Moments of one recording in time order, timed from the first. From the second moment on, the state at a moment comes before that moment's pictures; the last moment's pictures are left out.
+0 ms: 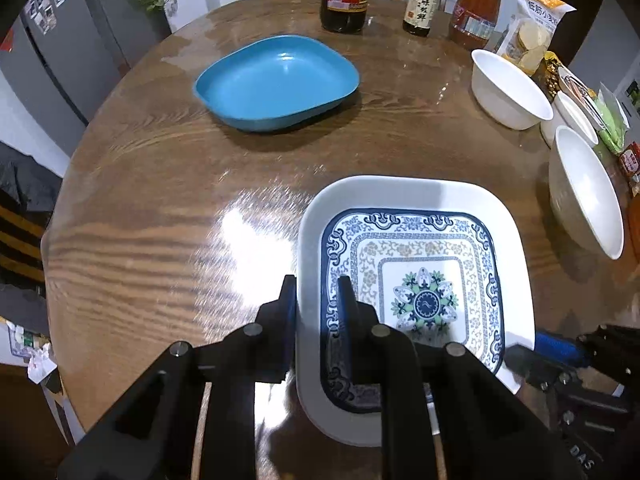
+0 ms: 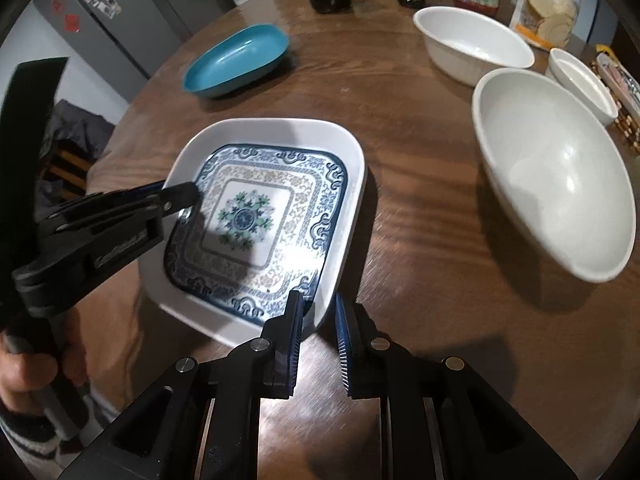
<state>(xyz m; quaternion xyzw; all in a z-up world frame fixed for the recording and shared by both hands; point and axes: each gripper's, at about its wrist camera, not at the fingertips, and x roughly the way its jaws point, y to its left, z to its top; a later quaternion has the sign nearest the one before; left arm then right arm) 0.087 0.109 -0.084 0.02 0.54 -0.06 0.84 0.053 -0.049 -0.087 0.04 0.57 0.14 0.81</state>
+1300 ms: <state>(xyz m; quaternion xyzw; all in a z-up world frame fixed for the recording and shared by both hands) 0.092 0.147 -0.033 -0.05 0.49 0.01 0.87 0.054 -0.087 -0.008 0.07 0.46 0.11 0.88</state>
